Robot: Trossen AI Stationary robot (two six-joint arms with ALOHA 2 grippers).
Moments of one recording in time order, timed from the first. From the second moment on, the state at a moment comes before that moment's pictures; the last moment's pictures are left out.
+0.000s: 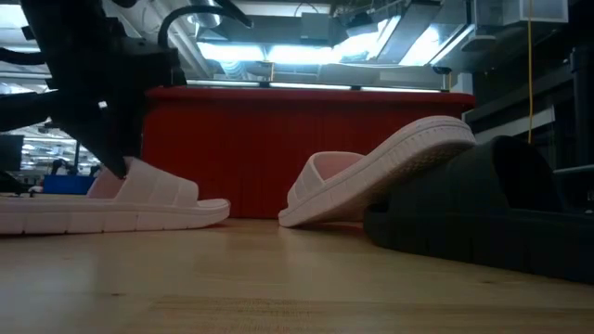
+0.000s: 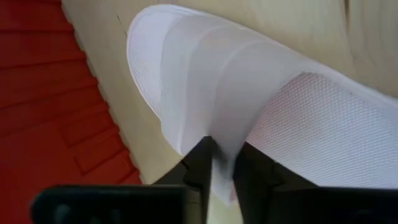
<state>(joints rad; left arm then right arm) -0.50 1.69 1.04 -0.99 -0.54 -0.16 0.69 1.49 1.55 -0.77 0.53 0.38</state>
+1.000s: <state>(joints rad) -0.68 1.23 1.10 -1.07 -0.85 -0.43 0.69 1.49 1.55 -0.77 0.58 0.30</state>
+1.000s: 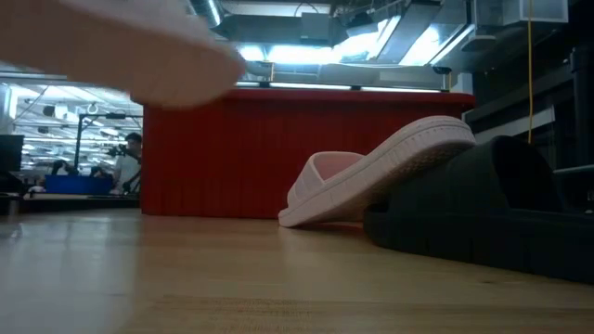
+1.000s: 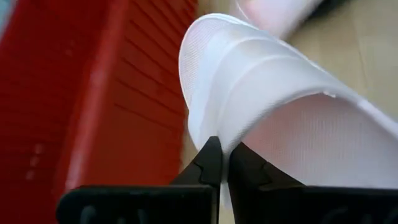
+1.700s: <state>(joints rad) -0.55 1.17 1.20 -0.68 -1.17 0.04 0.50 1.49 1.55 -0.56 0.58 0.04</state>
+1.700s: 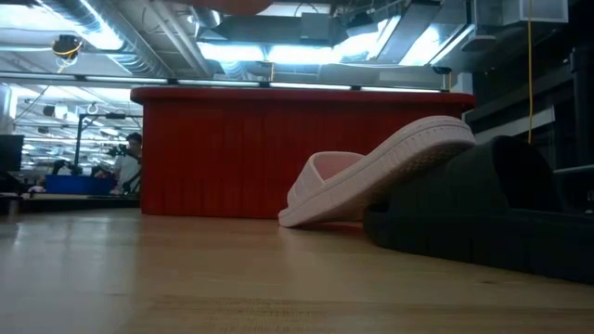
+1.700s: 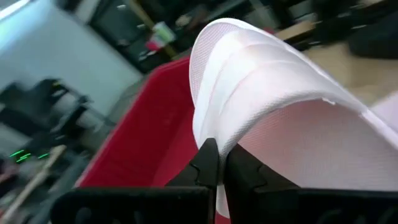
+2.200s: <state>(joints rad) -0.30 1.17 1.20 -0.49 -1.29 0.36 0.29 1.49 1.57 -0.53 0.60 -0.07</state>
